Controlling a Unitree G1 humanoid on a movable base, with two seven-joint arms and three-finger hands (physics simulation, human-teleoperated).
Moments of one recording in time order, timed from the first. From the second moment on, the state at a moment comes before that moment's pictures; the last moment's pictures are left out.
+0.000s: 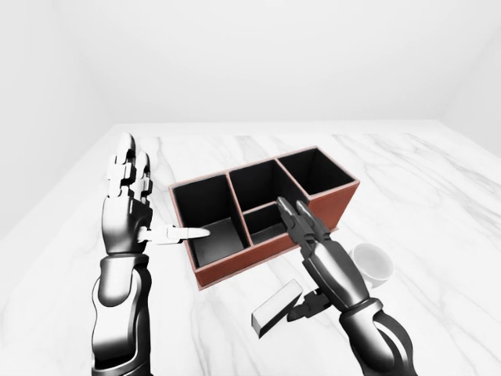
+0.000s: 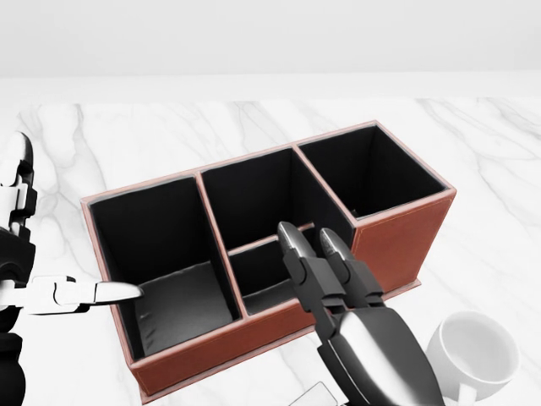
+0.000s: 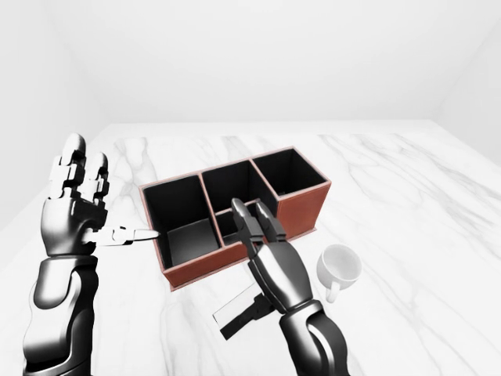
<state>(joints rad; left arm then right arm) -0.07 0.10 0.21 -0.47 -0.08 0.09 -0.09 0.31 -0.08 0.30 -0.76 -0.91 0.09 0.36</state>
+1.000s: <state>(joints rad) -0.06 0.10 0.20 -0.47 -0.07 0.09 -0.10 0.30 -0.09 0.29 -0.68 -0.98 0.09 0.35</state>
